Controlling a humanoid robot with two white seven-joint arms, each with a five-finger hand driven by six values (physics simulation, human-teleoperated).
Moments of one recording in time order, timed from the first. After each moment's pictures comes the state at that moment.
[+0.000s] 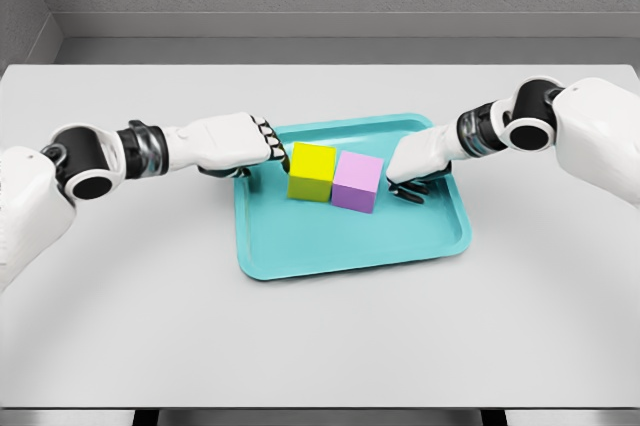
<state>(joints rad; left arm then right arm) -0.71 0.54 -0.72 -1.34 -0.74 -0.61 -0.42 -1.16 -0.54 1.38 -1.08 0.41 -0.61 0.61</state>
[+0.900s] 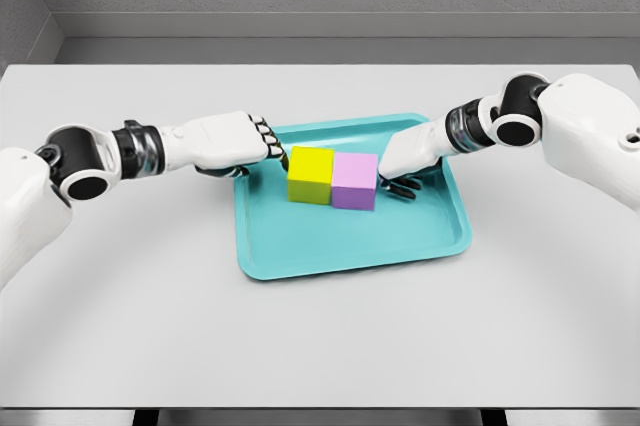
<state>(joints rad) -0.71 0.55 -0.71 -1.36 -0.71 -0.61 -0.41 -1.17 -0.50 1.38 -1.05 0.43 -0.61 0.61</state>
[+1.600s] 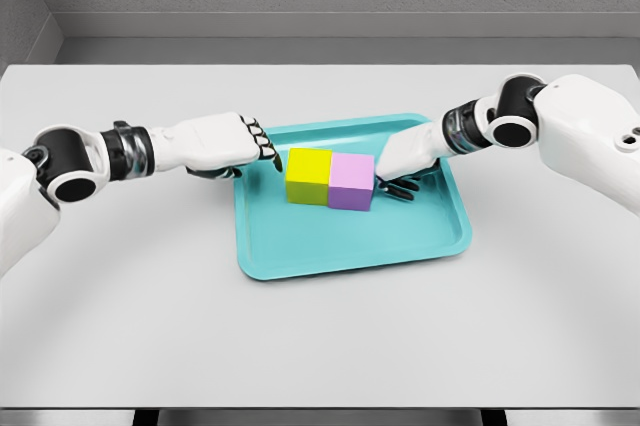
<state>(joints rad) -0.70 0.59 -0.71 -1.38 -0.69 -0.61 -0.41 -1.17 -0.49 1.38 -1.05 0.44 -0.61 0.61</state>
